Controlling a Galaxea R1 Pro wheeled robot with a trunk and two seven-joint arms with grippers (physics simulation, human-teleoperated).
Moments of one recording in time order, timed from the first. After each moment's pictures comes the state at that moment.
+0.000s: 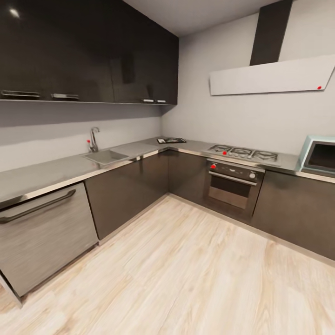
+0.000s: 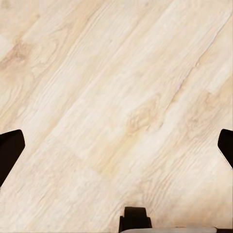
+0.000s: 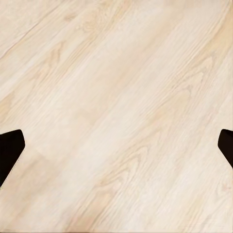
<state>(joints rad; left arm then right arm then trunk) 0.06 0.06 0.03 -0.70 0.00 0.00 0.00 -0.06 -0.09 0.01 -0.40 0.01 -0.28 -0.02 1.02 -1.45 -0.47</state>
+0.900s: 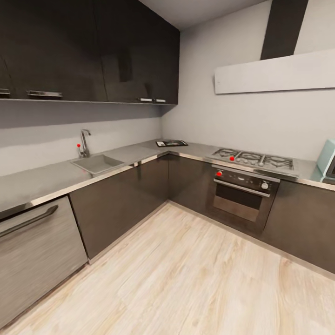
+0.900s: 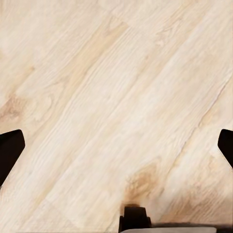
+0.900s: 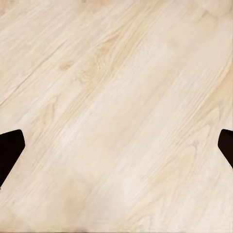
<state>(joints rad) 0.06 0.06 0.03 -0.70 0.00 0.00 0.00 -0.06 -0.09 0.01 -0.40 0.01 -0.28 -0.02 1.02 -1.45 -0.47</state>
